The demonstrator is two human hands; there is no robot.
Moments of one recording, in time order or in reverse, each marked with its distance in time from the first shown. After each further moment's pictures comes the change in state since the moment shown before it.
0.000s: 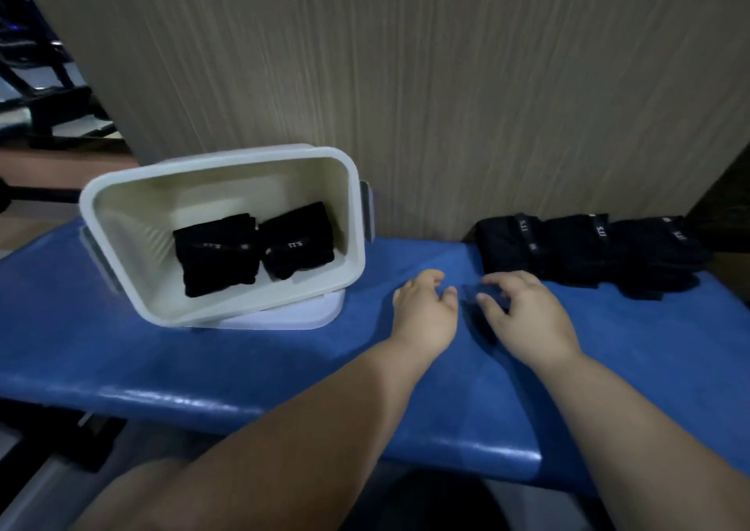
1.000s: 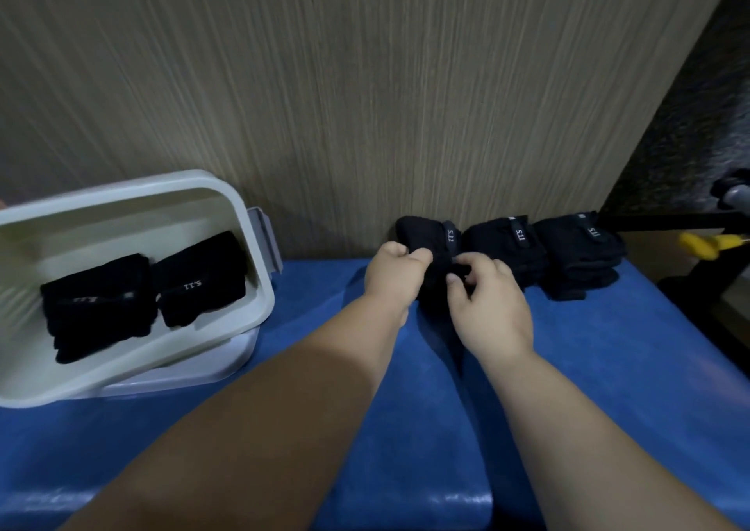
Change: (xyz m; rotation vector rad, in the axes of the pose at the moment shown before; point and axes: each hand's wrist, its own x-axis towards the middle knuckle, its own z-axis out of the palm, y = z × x) left_hand 0.075 0.063 0.058 -0.423 0.000 -0.152; right_hand 0.023 0.026 -0.027 0.129 0.262 0.217
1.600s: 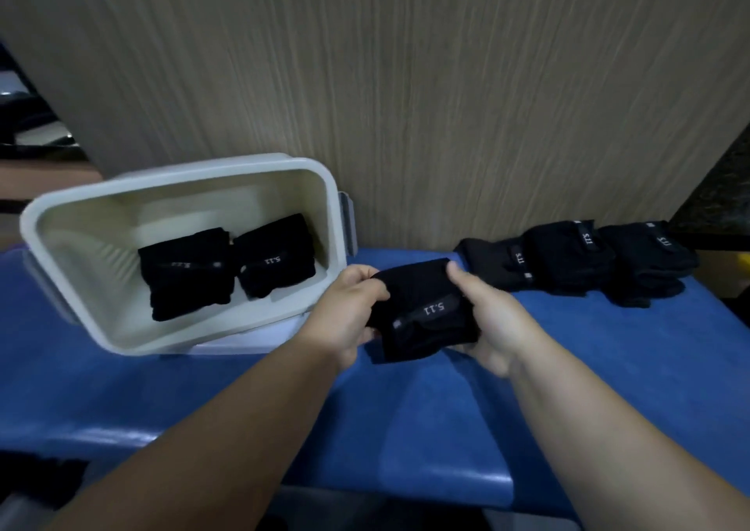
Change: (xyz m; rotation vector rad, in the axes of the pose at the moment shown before) left_hand -0.060 -0.017 -0.147 -0.226 -0.116 -0.103; right_hand -0.034 -0.073 0.023 0.978 -0.685 0.565
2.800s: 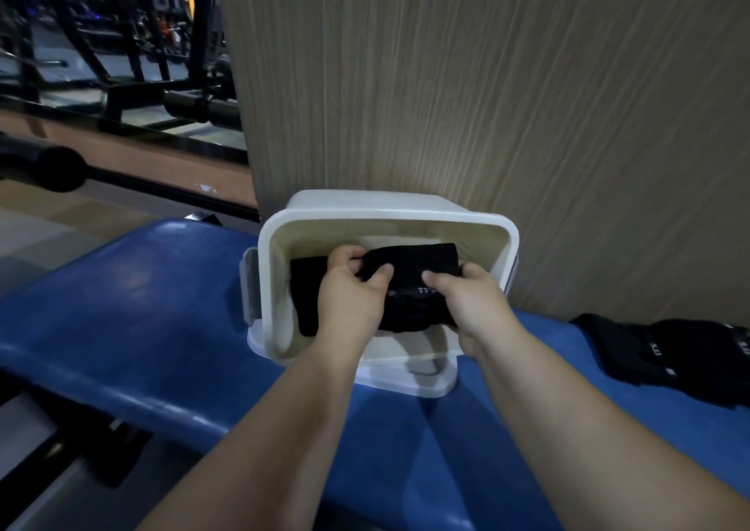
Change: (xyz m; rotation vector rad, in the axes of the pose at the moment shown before) left_hand 0.013 0.039 -0.162 0.087 0.530 0.398; right_hand 0.062 -0.010 0.204 -0.230 0.092 -0.267
